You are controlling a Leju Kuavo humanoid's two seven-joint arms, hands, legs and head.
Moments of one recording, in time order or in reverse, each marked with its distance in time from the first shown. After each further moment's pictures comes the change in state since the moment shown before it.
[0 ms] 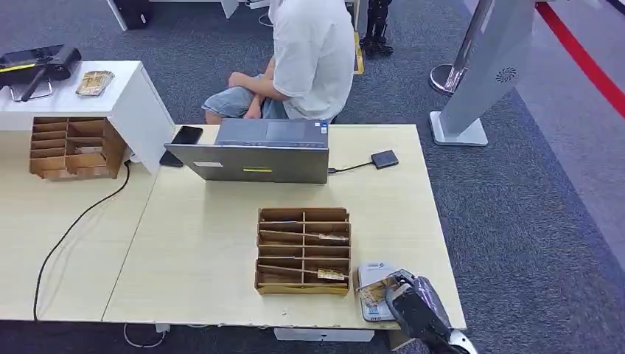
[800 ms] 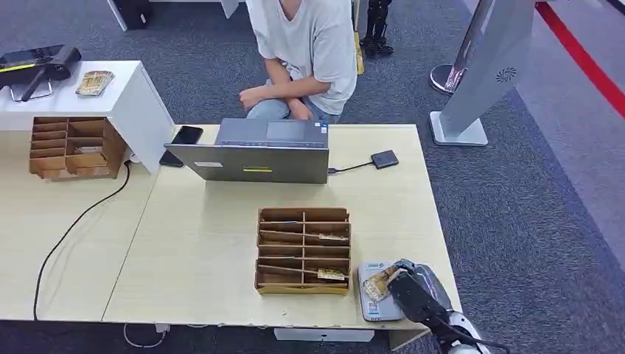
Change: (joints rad) left arm 0.000 0.002 0.000 0.000 -0.021 -0.008 0.002; right arm -0.094 -0.019 0.001 0.071 0.066 0.064 0.087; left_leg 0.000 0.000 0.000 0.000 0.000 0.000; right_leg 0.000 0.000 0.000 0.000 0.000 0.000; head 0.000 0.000
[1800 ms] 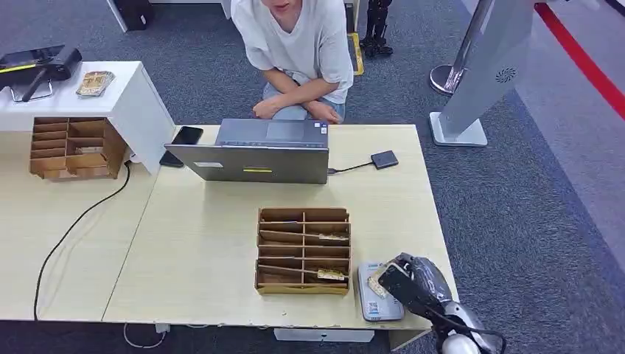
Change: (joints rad) left arm 0.000 0.000 0.006 0.000 -0.010 -0.001 0.003; right arm -0.071 0.000 0.030 0.079 0.112 -0.004 0.063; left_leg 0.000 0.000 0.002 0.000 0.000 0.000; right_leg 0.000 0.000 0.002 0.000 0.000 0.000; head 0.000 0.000
